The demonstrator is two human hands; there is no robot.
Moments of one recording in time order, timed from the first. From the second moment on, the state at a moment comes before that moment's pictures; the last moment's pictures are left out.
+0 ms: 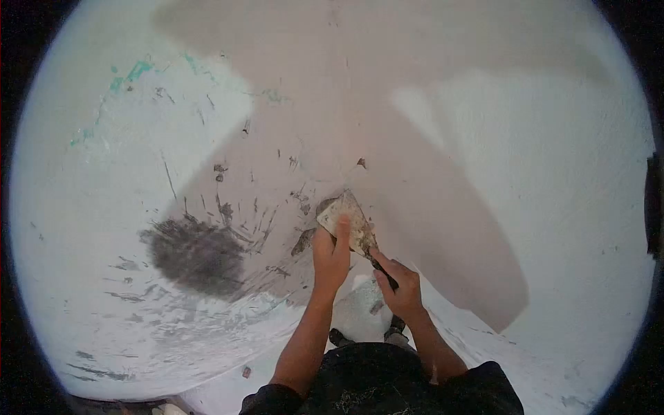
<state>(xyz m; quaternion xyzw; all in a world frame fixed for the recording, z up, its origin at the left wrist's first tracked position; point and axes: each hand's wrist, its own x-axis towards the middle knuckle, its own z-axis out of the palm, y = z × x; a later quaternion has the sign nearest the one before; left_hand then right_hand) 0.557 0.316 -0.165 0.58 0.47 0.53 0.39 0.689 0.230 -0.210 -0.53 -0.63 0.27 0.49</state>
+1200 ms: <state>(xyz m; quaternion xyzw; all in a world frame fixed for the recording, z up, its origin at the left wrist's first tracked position) 0.549 0.316 -0.144 0.60 0.49 0.60 0.21 0.643 0.241 -0.205 -0.47 -0.64 0.22 0.56</state>
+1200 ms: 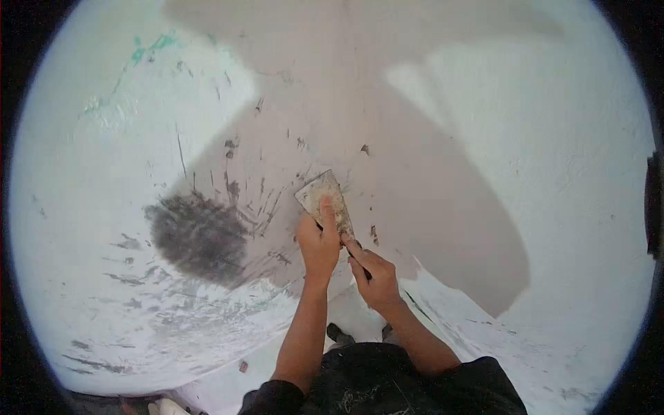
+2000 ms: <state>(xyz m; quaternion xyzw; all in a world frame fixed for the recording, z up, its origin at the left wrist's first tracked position) 0.551 0.317 -0.129 0.60 0.52 0.58 0.19 0.645 0.244 -0.185 -0.45 -0.64 0.25 0.57</state>
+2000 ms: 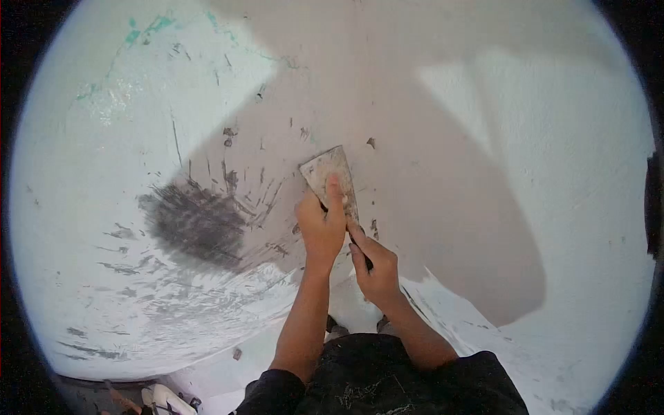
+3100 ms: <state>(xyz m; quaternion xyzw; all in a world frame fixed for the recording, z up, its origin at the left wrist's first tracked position) 0.537 0.315 -0.127 0.60 0.48 0.61 0.20 0.636 0.236 -0.177 -0.44 -0.65 0.29 0.55</state>
